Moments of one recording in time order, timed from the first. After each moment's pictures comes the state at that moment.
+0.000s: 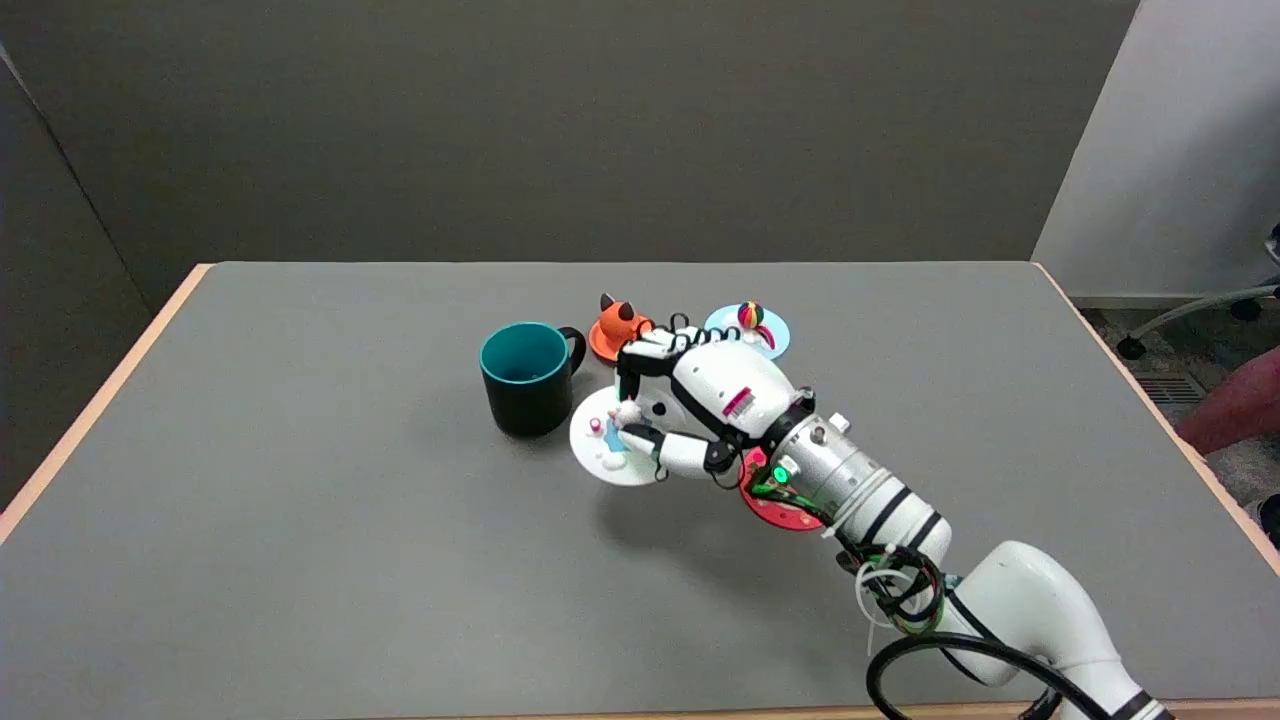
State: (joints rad) arm -0.16 -1.29 1.46 -1.65 -0.50 -0.28 -2.03
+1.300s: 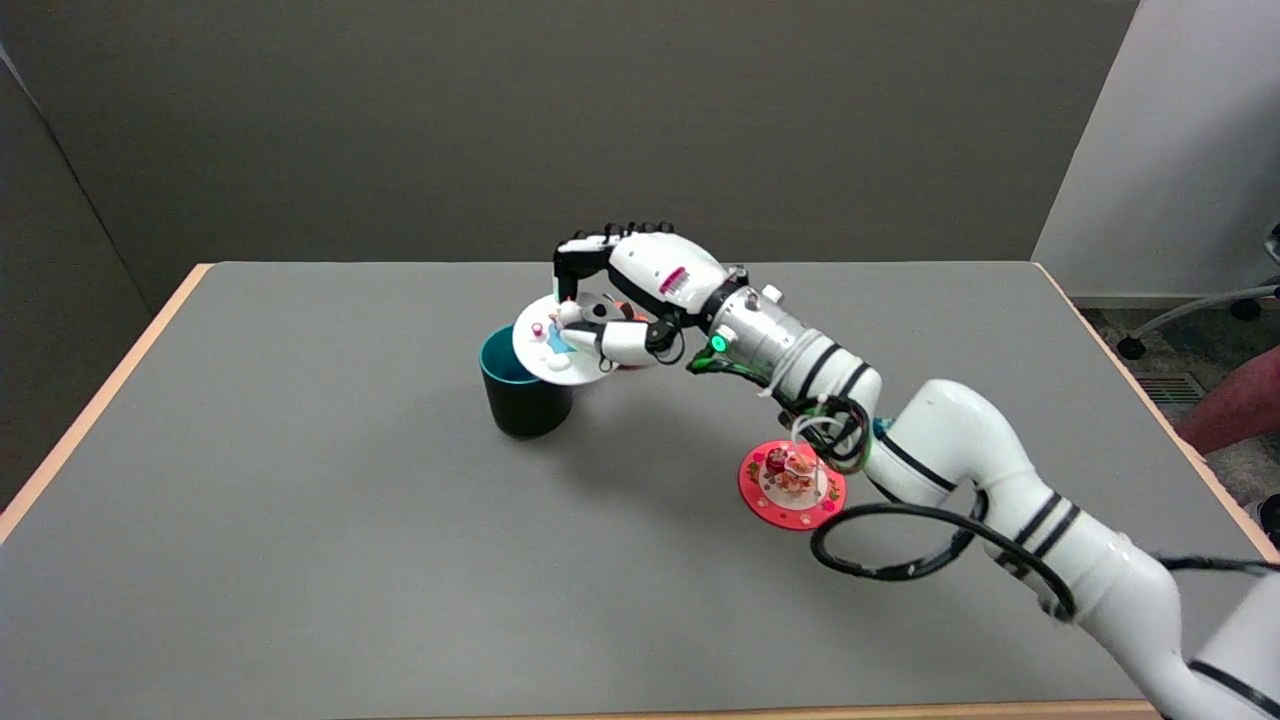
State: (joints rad) arm 0.32 -1.11 1.14 -1.49 -0.30 -0.11 -1.94
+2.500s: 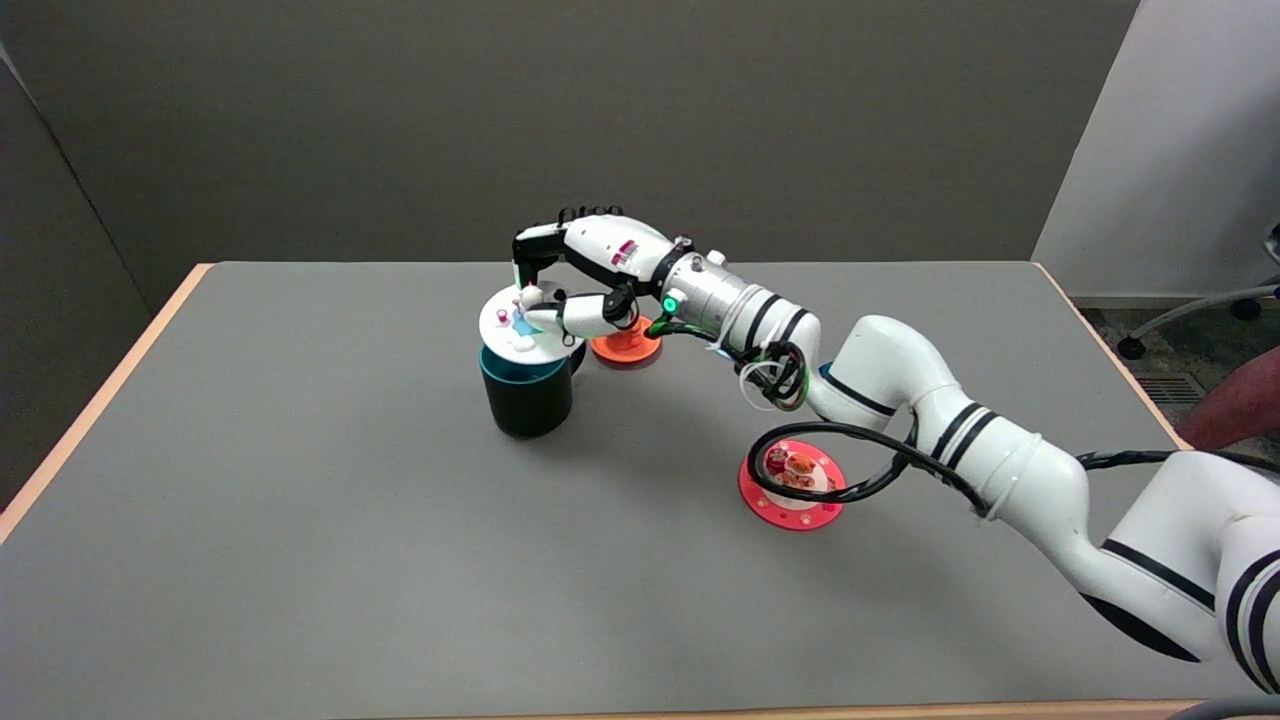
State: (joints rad) arm 0.64 -1.15 0.91 -1.10 -0.24 -0.24 -1.86
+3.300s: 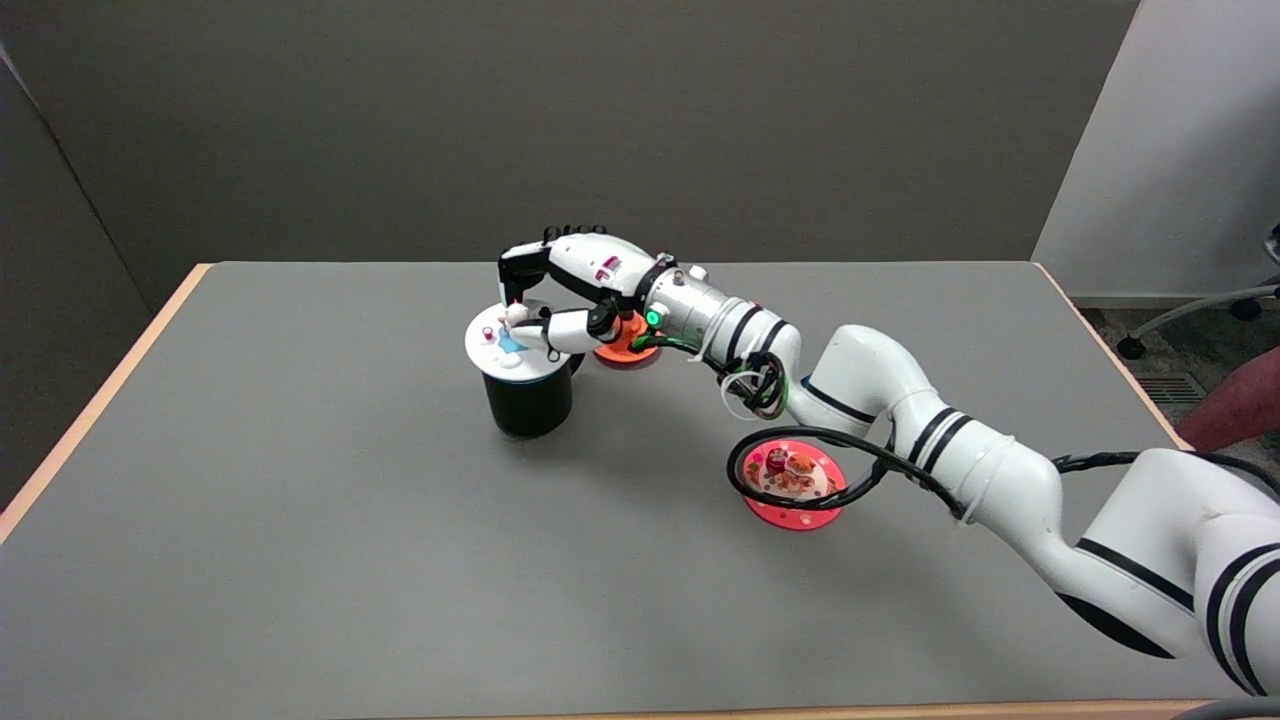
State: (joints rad) arm 0.66 -1.20 0.89 -1.01 -0.24 -0.26 -1.84
